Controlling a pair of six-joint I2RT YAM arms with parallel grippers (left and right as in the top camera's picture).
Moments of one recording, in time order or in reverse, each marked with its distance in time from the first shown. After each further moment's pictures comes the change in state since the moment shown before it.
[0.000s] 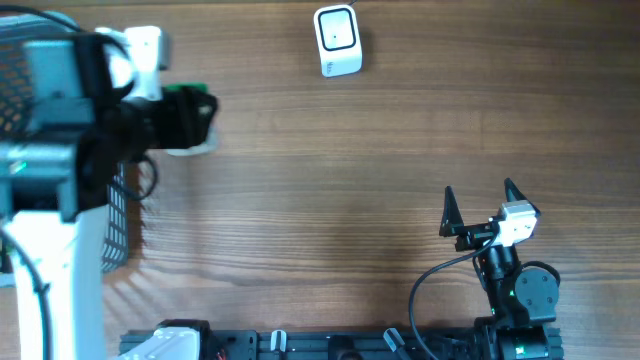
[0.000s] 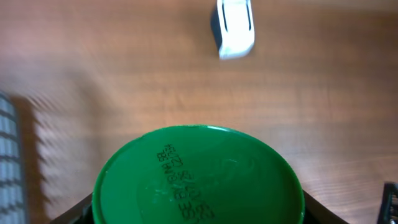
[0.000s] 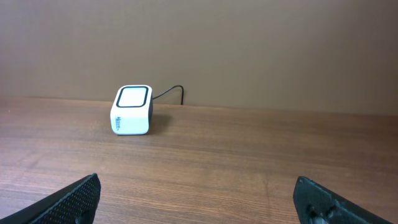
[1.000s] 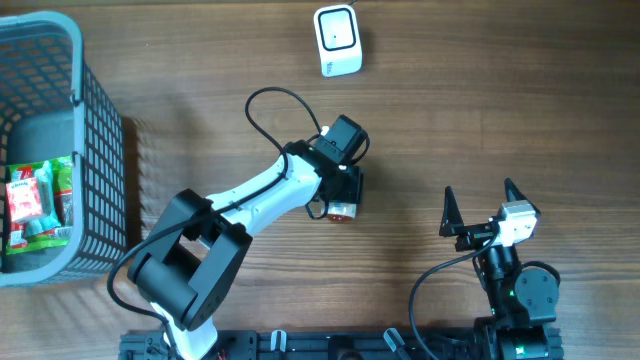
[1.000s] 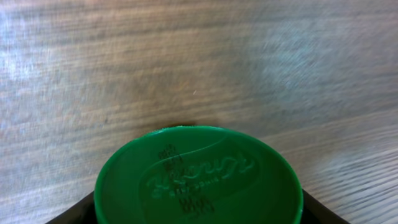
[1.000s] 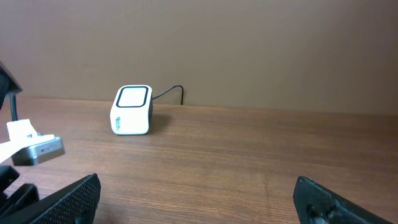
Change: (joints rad) left arm -0.627 0.535 -0.581 0.742 -0.130 -0.446; right arm 0.000 0.000 0.000 0.000 0.000 0.000
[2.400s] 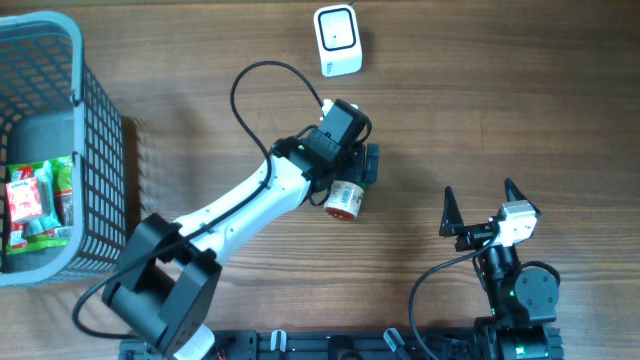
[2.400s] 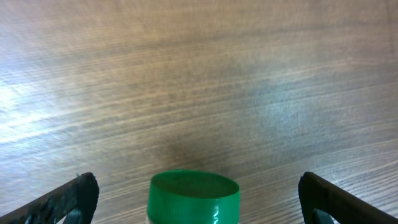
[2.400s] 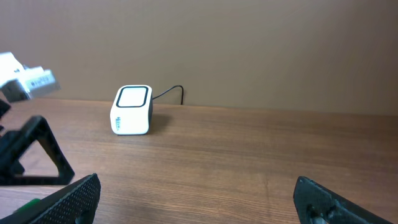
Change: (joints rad) left arm 0.000 -0.129 0.023 0.088 -0.121 0.061; right arm 0.000 0.000 0.000 0.000 0.000 0.000
